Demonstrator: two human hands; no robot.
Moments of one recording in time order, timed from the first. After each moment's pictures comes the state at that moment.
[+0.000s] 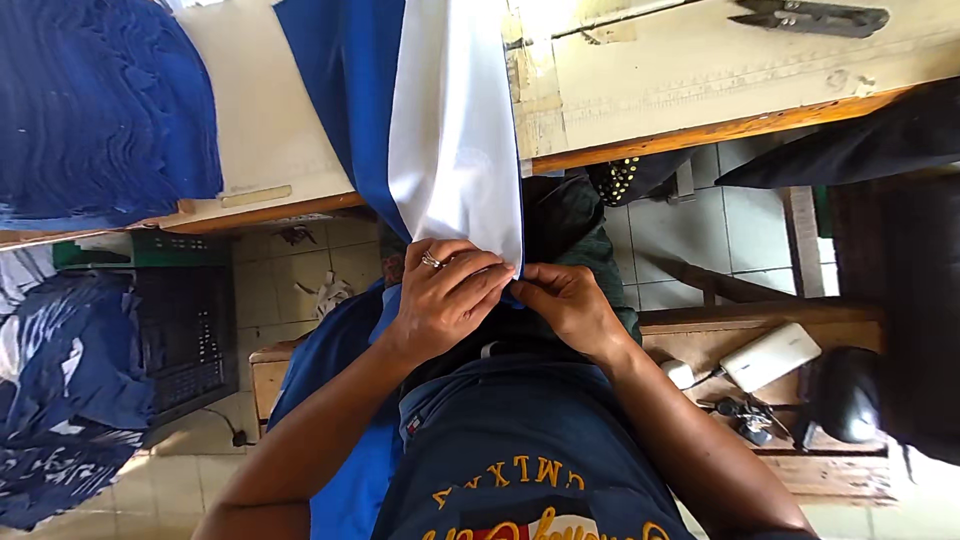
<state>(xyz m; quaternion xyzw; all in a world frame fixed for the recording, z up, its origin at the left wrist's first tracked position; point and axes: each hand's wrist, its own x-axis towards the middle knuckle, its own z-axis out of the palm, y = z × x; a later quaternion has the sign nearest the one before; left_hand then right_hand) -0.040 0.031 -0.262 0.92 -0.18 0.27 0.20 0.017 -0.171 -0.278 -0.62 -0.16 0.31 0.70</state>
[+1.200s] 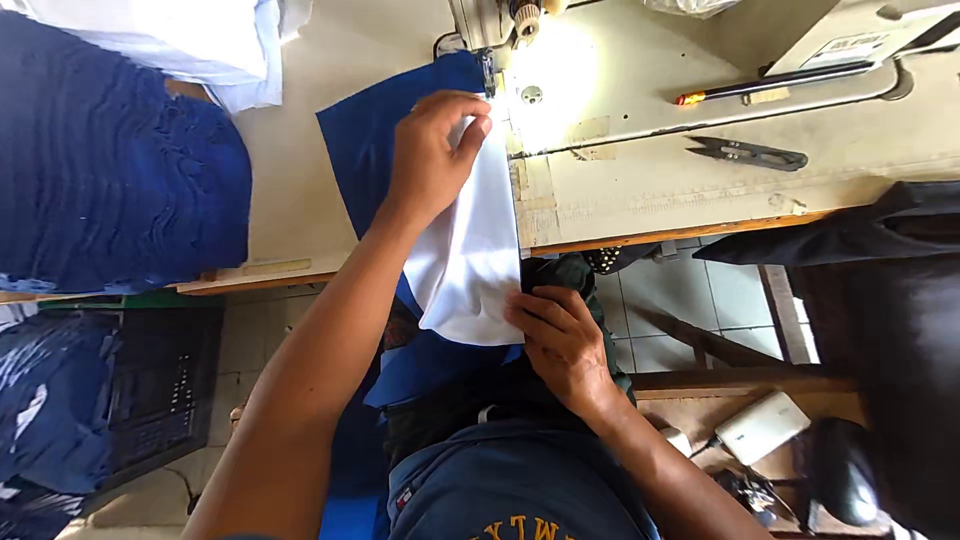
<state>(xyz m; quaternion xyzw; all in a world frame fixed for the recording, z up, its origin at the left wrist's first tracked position) 0.170 0.102 -0.215 0.93 -0.06 0.22 0.29 0.047 -0.153 -0.295 -0.81 -0.35 -0.10 0.47</state>
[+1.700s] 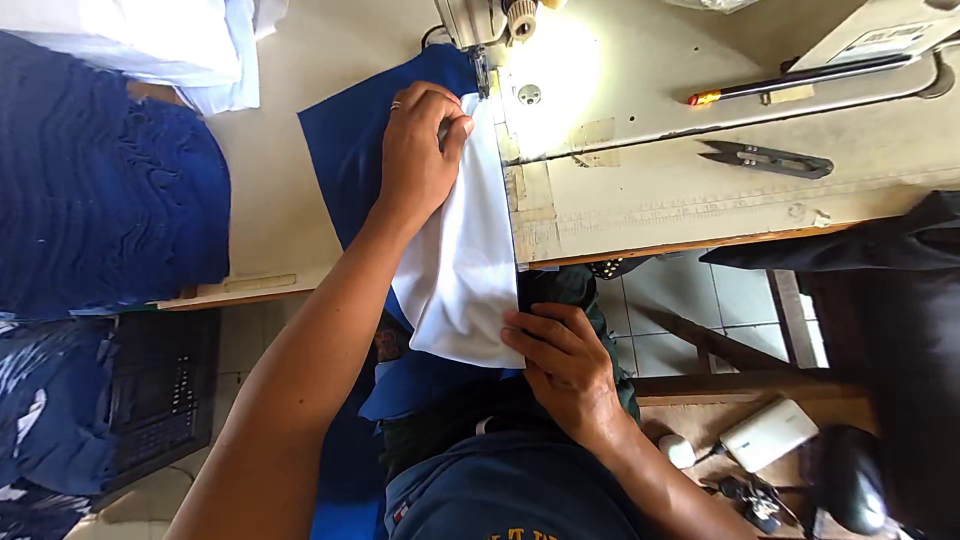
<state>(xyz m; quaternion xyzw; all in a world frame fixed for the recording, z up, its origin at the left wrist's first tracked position) 0.191 0.112 -0.235 0.95 -0.02 0.23 0.22 0.046 -0.156 -0.280 -0.80 -0.33 -0.06 0.50</state>
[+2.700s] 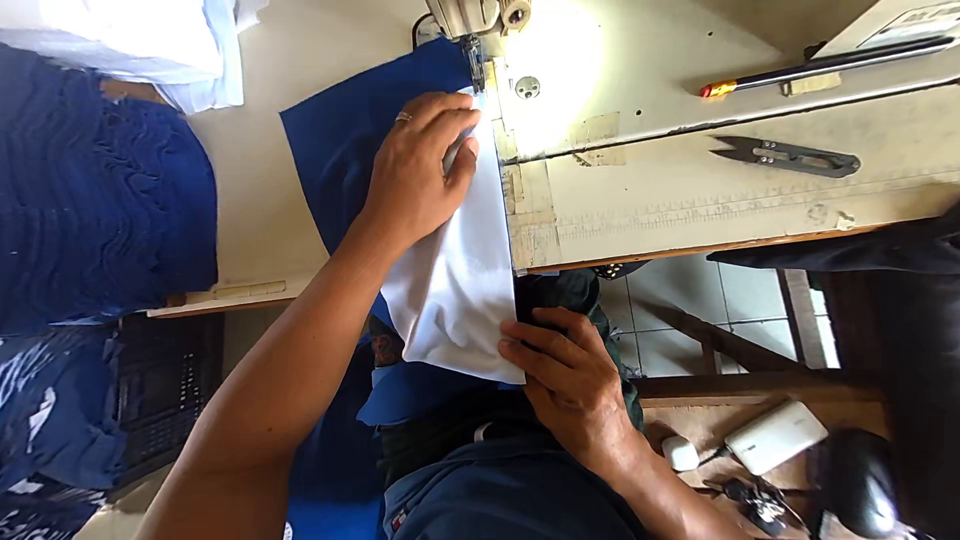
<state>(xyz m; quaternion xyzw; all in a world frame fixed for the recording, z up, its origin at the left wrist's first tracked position) 0.176 0.109 -0.228 0.96 -0.09 0.16 0.18 0.047 -0.159 -0.268 -0.80 -0.32 -0.03 0.50</state>
